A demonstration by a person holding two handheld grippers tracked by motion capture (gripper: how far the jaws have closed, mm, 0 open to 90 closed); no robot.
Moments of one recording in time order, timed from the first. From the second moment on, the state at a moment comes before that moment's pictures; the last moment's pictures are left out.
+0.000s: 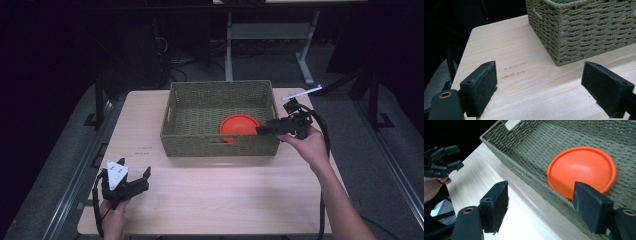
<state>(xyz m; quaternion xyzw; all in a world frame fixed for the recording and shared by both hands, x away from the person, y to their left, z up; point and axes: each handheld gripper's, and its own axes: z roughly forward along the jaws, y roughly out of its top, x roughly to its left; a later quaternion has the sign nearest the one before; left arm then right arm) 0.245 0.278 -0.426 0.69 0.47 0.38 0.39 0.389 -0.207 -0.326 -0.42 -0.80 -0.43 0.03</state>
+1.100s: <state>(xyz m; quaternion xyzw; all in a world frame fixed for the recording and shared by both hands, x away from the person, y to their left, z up) 0.245 0.276 -0.427 0.70 0.47 0.38 0.39 0.345 -0.216 -0.344 -0.40 -0.80 -0.44 0.03</state>
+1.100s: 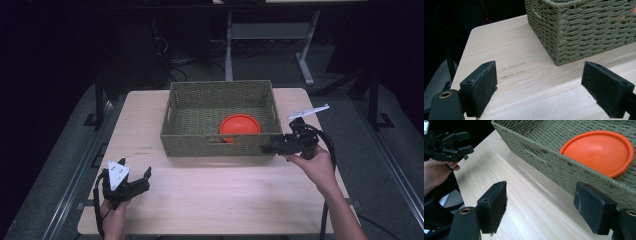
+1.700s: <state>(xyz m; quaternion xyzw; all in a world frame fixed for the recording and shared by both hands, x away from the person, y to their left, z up) 0.245 0.276 -0.427 0.70 0.47 0.38 0.39 0.330 -0.220 -0.361 -0.41 -0.80 -0.43 0.04</state>
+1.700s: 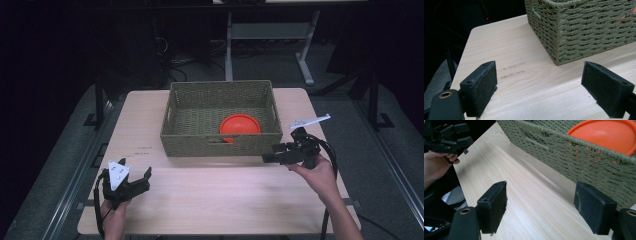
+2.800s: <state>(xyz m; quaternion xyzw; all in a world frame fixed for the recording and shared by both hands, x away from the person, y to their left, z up) 0.246 0.272 -0.428 0.70 0.46 0.37 0.39 0.286 -0.251 -0.415 -0.41 -0.79 -0.45 0.06</state>
